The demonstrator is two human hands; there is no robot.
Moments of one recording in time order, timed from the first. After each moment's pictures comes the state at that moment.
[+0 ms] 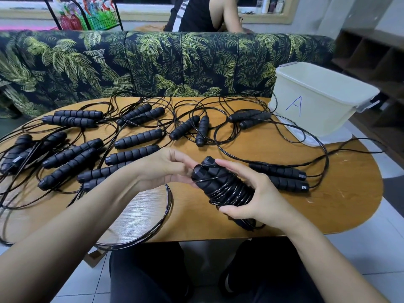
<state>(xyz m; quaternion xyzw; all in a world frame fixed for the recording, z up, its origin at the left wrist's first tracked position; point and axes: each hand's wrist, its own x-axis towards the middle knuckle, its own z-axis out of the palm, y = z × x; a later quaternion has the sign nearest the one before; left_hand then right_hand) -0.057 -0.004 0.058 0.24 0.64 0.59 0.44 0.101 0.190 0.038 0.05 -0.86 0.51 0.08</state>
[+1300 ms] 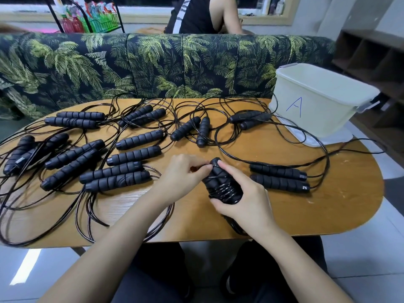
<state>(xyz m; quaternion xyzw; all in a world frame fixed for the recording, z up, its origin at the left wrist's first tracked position) -0.026 0.021 0.041 0.40 0.82 0.41 0.06 0.099 0.160 0.006 -0.08 -0.90 0.36 0.22</state>
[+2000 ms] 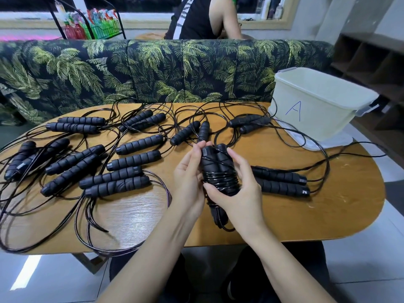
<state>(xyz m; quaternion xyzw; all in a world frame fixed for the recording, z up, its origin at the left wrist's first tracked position) 0.010 0.062 0.044 0.04 0.43 0.89 0.16 0.083 0.143 0.017 -0.10 -0.78 0.54 0.29</state>
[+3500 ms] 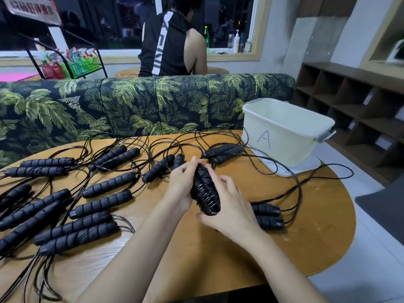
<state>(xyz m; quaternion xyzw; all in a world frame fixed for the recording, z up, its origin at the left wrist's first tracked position) -0.051 0.140 0.066 0.06 0.60 0.76 0.24 0.053 0.222 0.038 -0.13 -0.95 0.26 0.12</state>
